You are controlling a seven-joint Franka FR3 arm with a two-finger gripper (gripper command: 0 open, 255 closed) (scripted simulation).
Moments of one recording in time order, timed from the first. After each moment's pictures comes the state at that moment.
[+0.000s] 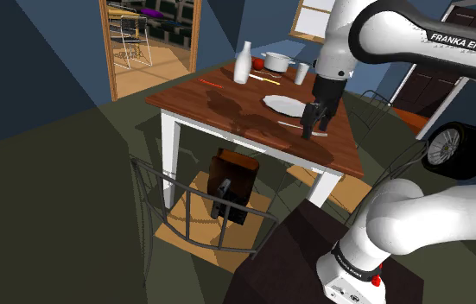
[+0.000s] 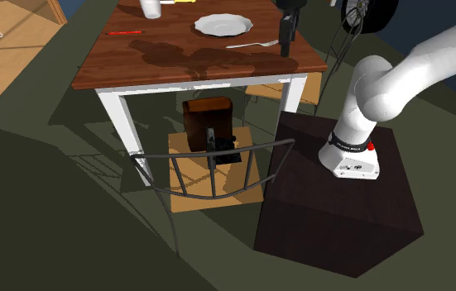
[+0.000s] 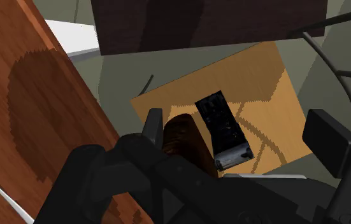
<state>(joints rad) 0.01 -0.80 0.04 -2.37 -0.02 1.46 0.12</state>
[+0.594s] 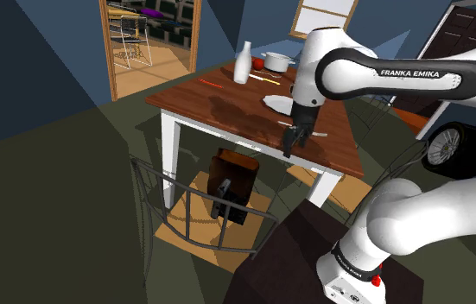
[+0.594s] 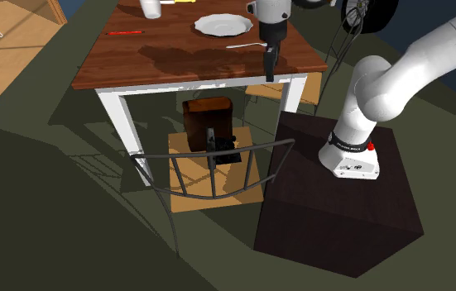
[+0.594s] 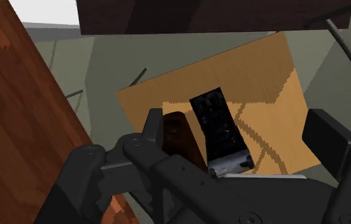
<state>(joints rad) 0.03 -0.71 0.03 -2.53 -0.03 1.70 0.07</state>
